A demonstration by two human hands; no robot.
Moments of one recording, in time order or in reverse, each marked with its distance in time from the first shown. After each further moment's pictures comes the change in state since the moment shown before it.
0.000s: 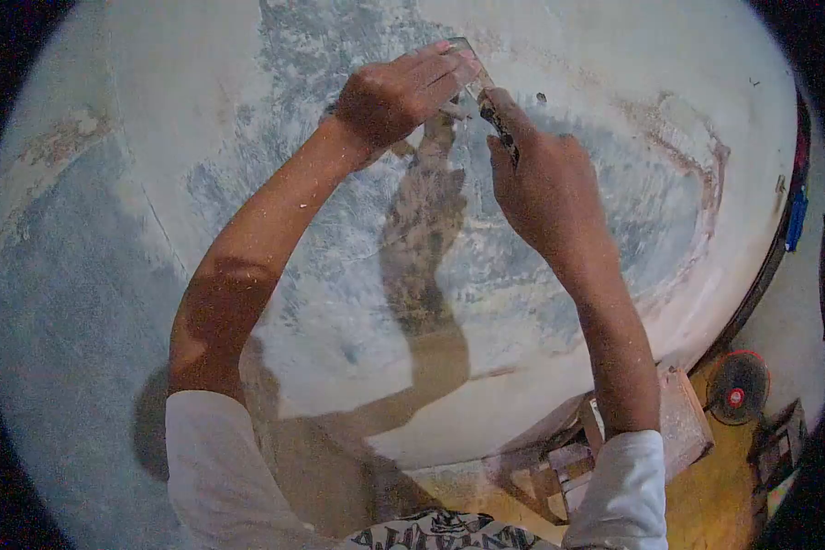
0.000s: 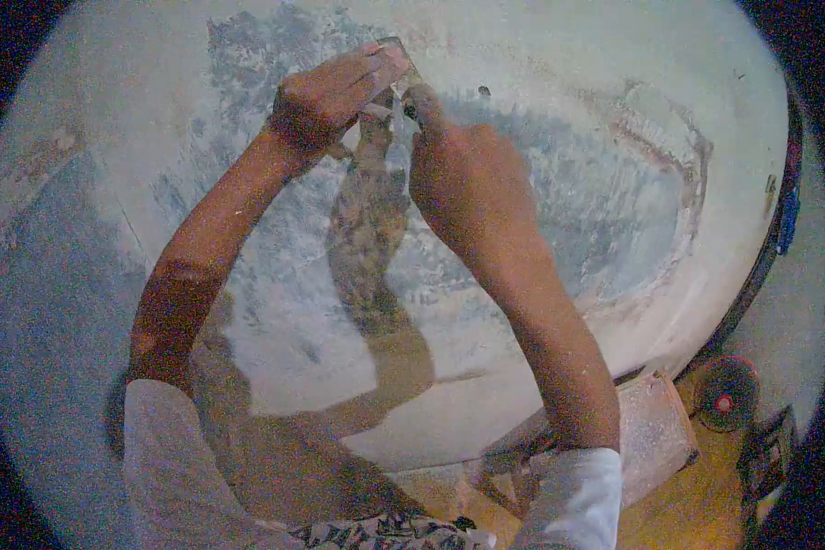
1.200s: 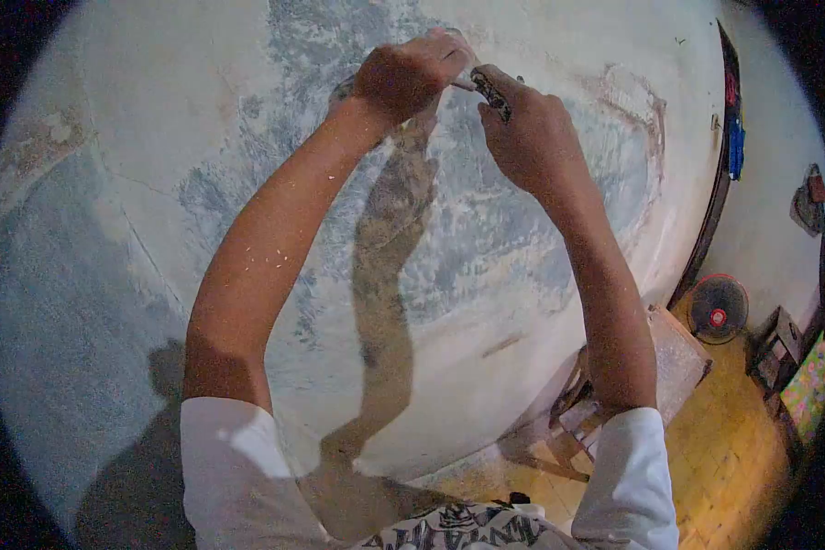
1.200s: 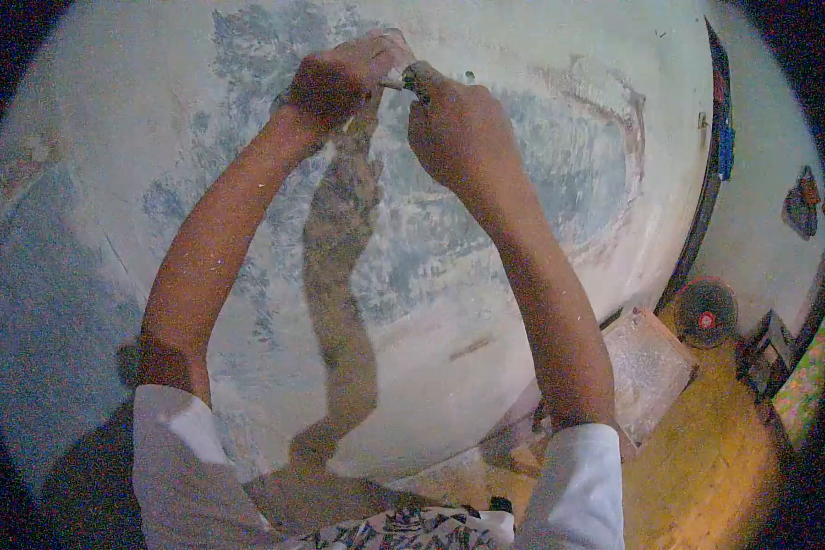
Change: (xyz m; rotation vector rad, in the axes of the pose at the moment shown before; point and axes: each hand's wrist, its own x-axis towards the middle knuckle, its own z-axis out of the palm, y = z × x) left_hand 0.000 -0.016 0.014 -0.056 0.232 0.047; right_hand 0.007 -0.053 0.006 -0.093 0.112 0.131
